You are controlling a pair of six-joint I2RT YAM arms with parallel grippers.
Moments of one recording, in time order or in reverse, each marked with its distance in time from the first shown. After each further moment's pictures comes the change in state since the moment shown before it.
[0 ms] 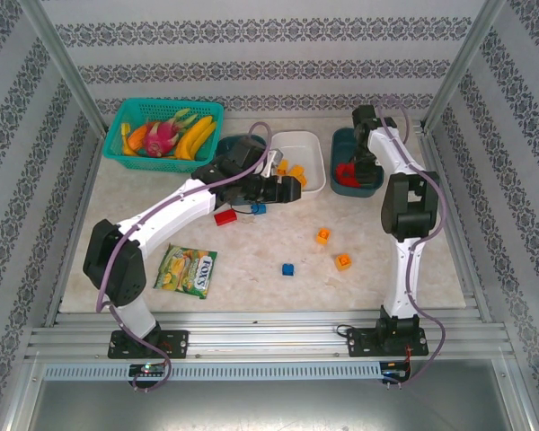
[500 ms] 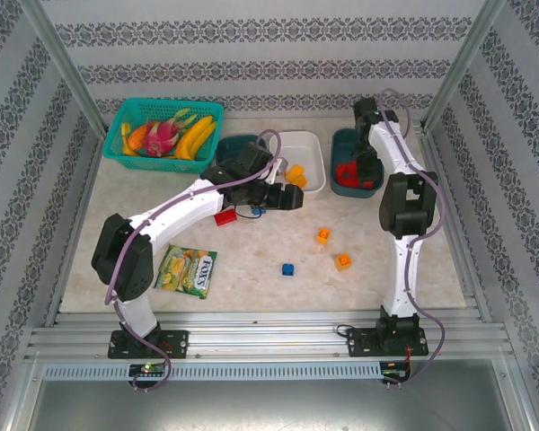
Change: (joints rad) left arm -0.014 0.056 0.002 -0.027 0.003 0.048; right arm 0.007 0.042 0.163 -0.083 0.031 -0.052
